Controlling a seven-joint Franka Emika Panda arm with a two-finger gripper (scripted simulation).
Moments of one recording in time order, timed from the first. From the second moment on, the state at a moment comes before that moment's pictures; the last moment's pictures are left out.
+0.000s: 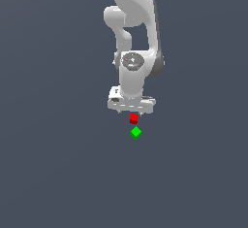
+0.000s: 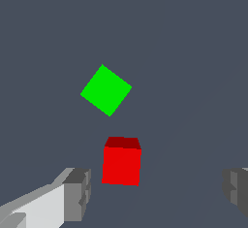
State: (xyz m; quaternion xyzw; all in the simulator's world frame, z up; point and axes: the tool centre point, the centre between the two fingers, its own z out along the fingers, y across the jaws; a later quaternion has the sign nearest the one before) arm -0.039 0.029 0.106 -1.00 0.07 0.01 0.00
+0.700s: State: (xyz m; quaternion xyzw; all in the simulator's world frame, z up) arm -0.059 0.056 0.069 -0.99 0.11 0.00 0.00
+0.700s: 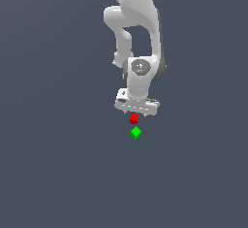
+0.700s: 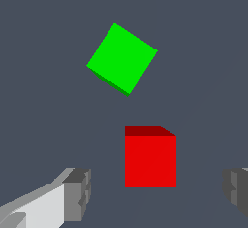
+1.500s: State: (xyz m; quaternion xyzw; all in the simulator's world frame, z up) arm -0.059 0.055 0.037 -0.99 0.11 0.00 0.00
